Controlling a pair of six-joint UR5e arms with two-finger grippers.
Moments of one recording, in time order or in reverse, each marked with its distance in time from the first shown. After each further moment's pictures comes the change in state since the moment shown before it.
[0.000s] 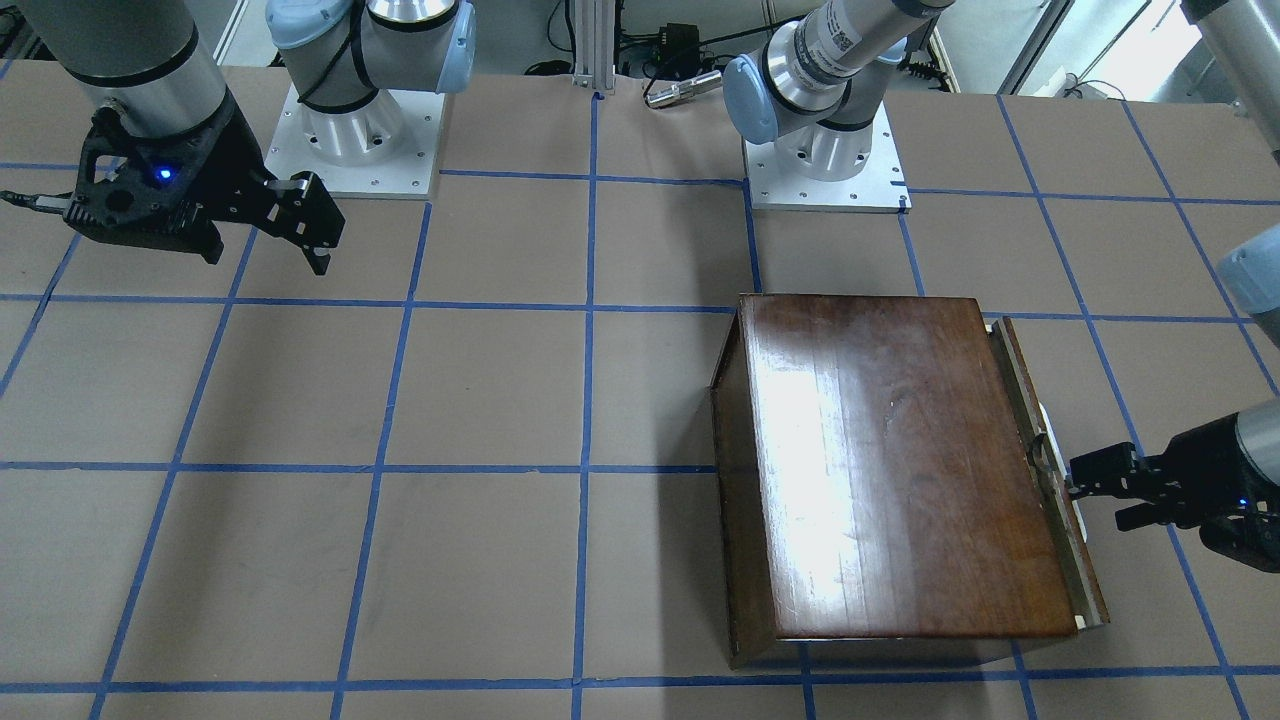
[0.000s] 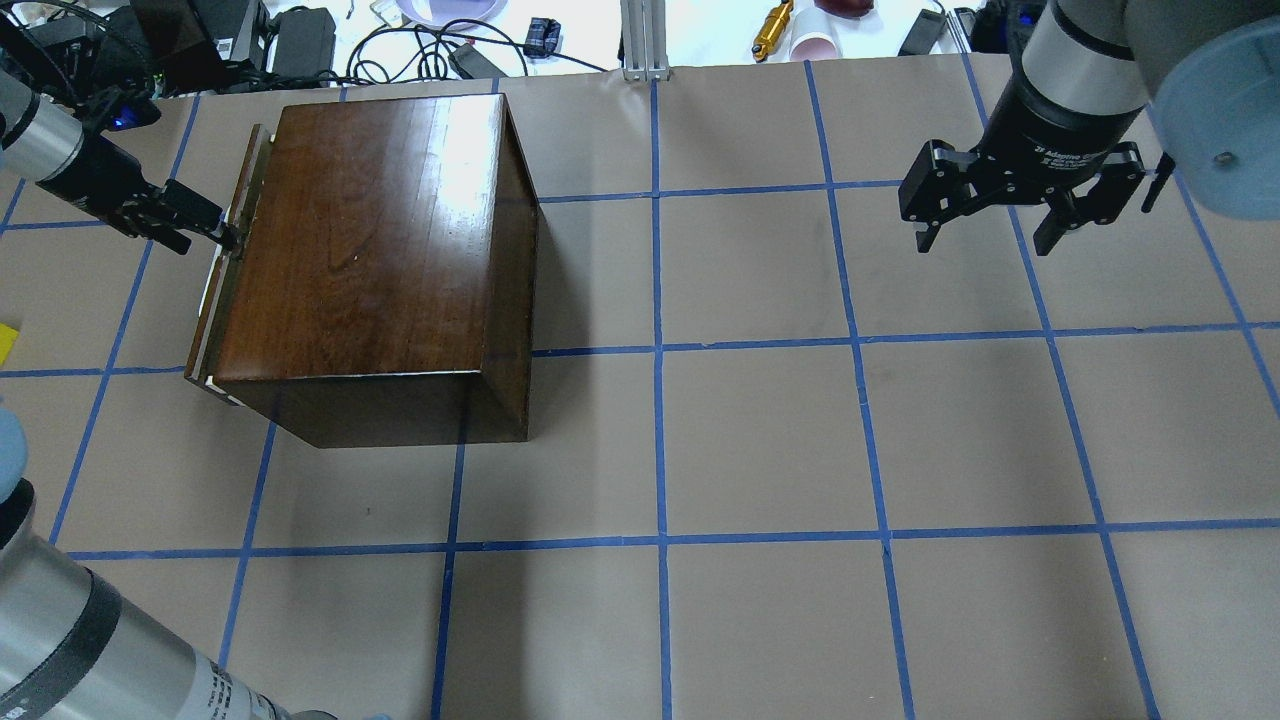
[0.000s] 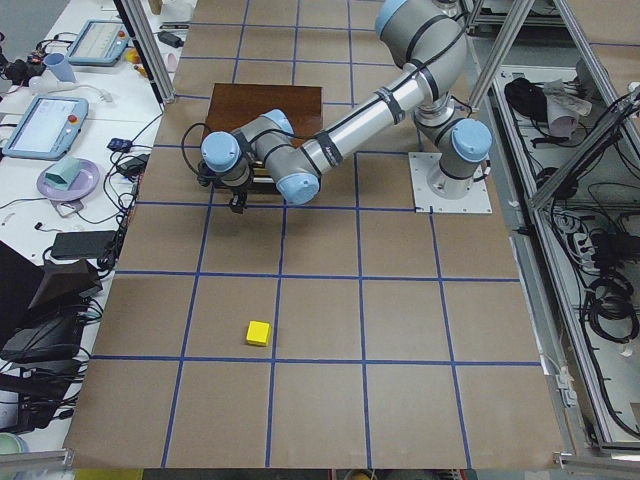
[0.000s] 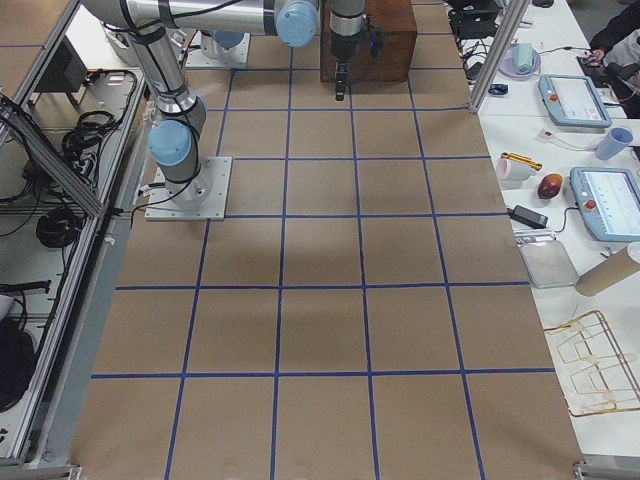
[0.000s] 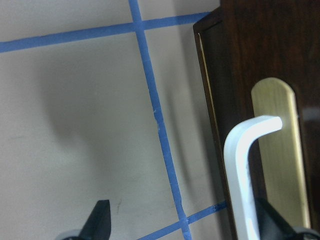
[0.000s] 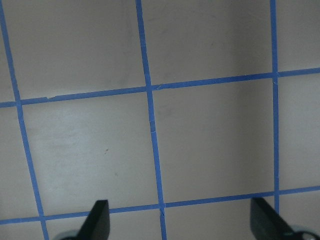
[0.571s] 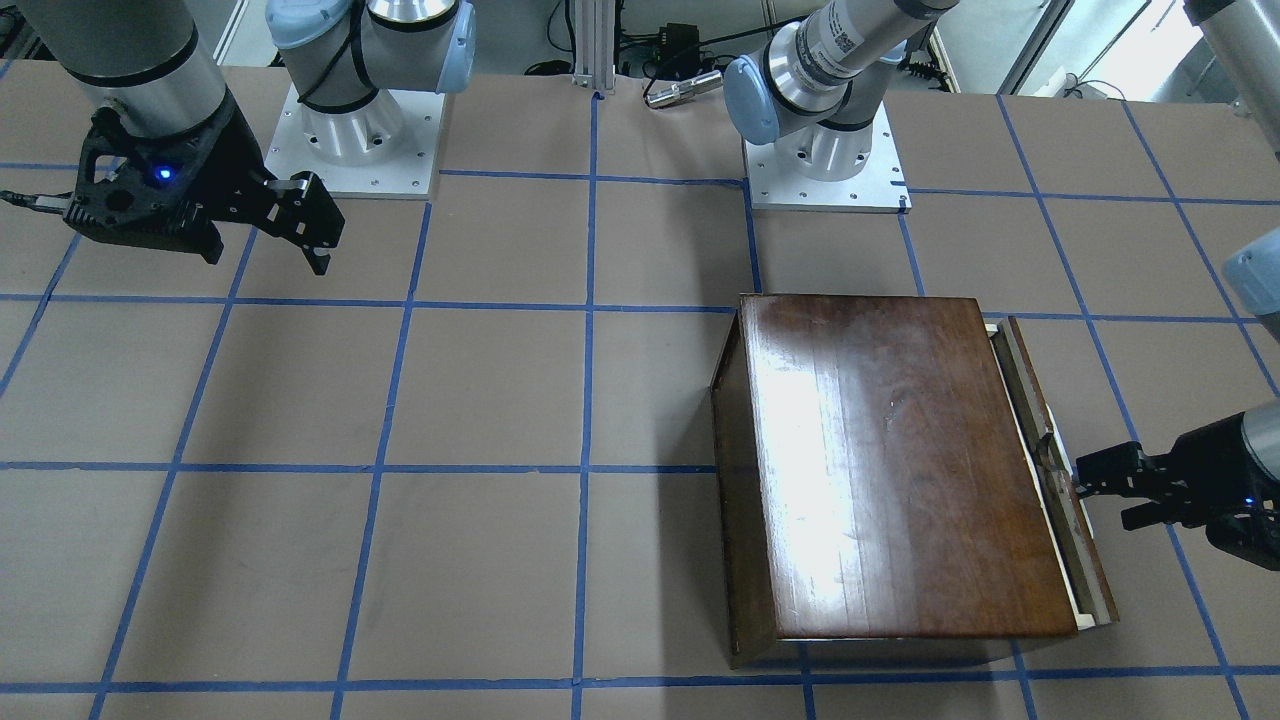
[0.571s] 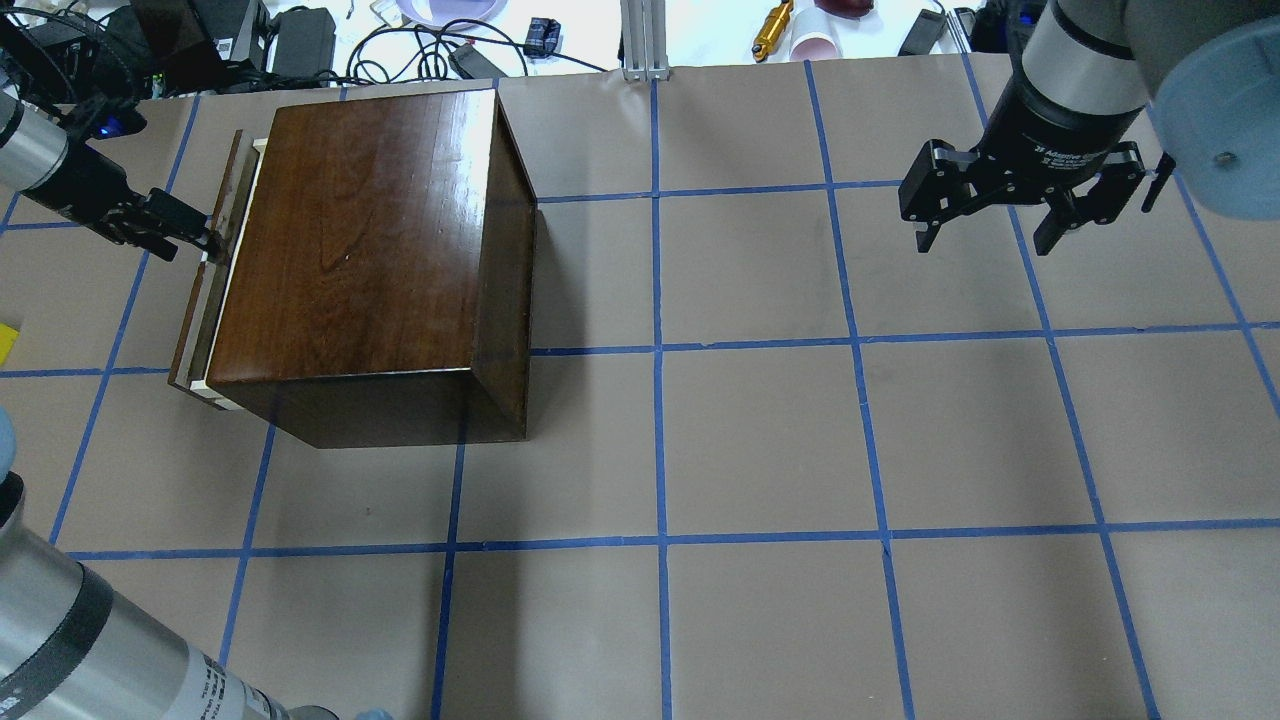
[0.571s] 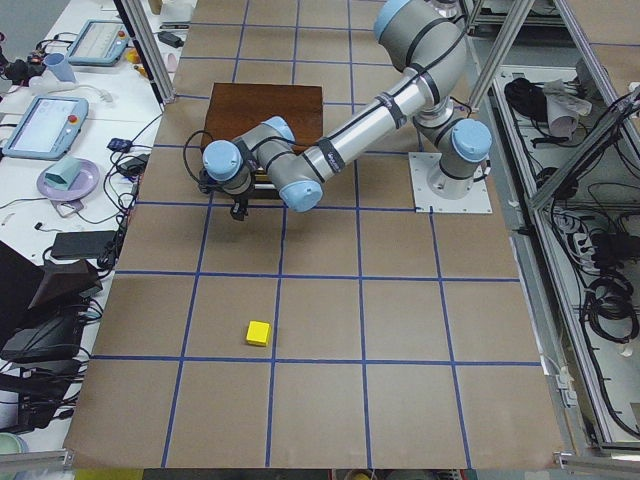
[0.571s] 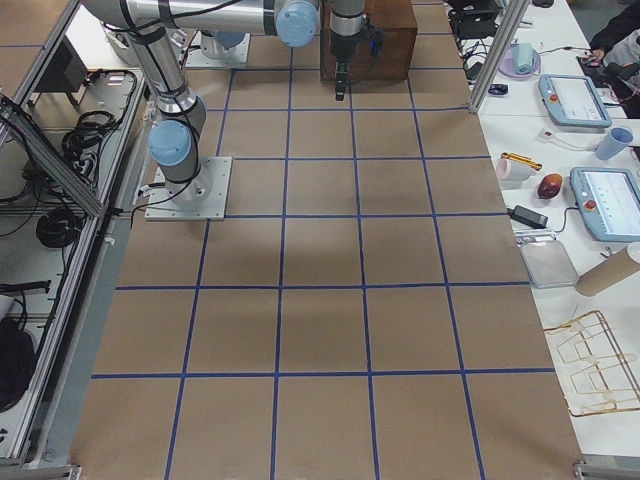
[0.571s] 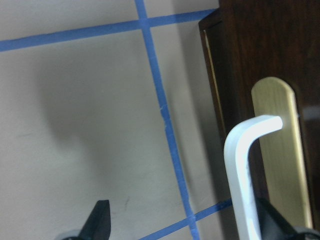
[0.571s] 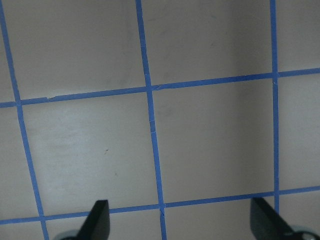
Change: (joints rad) left arm 0.031 -0.011 0.004 0.002 0.013 0.036; right arm 0.000 0.000 0.000 0.000 0.000 0.000
